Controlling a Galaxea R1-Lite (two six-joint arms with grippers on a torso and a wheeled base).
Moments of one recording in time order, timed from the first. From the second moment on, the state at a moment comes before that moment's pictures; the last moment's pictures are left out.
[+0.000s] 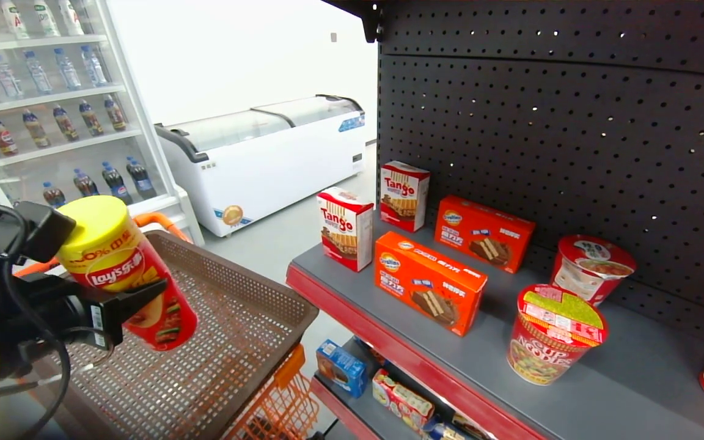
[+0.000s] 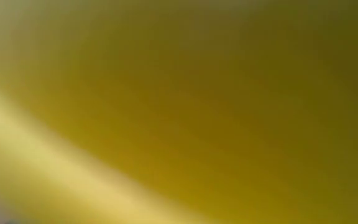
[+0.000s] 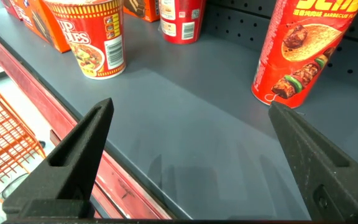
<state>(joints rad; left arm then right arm) 0.00 1.29 -0.49 -0.51 -0.21 0.11 0.00 0.00 0.00 0.00 0.03 0.00</state>
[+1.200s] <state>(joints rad) -0.15 0.91 -0.36 -0.25 -0.28 0.12 0.00 0.00 0.00 0.00 0.03 0.00</state>
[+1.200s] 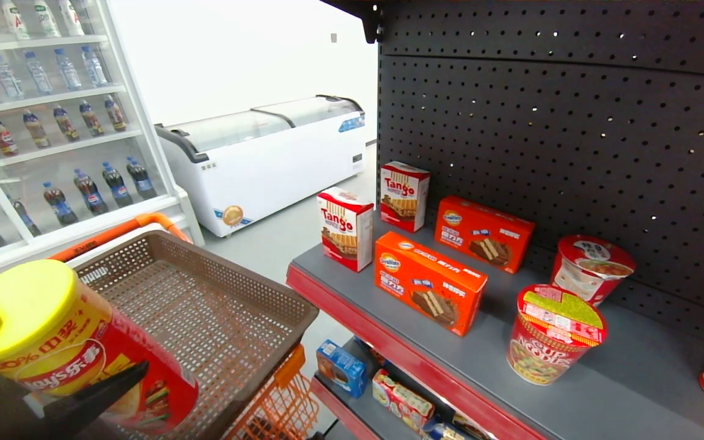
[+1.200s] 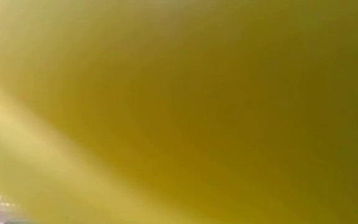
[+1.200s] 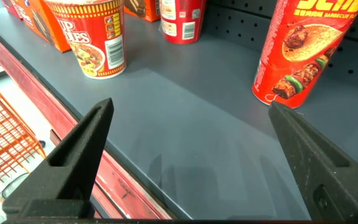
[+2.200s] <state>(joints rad) -0.23 0.76 -0.36 -0.02 -0.40 0.10 0.00 0.00 0.00 0.00 0.03 0.00</state>
